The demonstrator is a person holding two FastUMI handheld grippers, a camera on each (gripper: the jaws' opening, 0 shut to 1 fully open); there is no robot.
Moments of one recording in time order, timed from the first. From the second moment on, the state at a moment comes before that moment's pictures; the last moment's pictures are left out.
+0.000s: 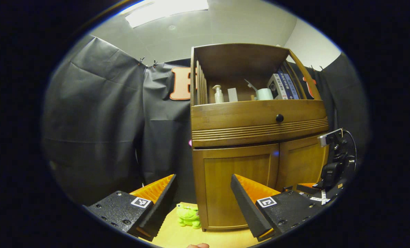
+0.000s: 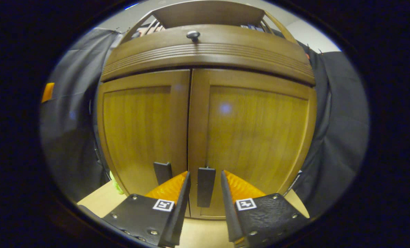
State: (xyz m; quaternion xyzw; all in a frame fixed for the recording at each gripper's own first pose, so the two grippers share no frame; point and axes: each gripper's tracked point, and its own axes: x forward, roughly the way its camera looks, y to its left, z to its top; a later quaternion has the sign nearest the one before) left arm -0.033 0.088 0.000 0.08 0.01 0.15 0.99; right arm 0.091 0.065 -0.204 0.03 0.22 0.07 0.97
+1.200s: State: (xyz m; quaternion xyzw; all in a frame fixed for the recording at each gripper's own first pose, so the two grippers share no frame) left arm -0.043 0.080 0.003 0.06 0.01 0.13 0.99; right arm 0.049 0.036 -0.203 0.07 0.24 -0.02 0.97
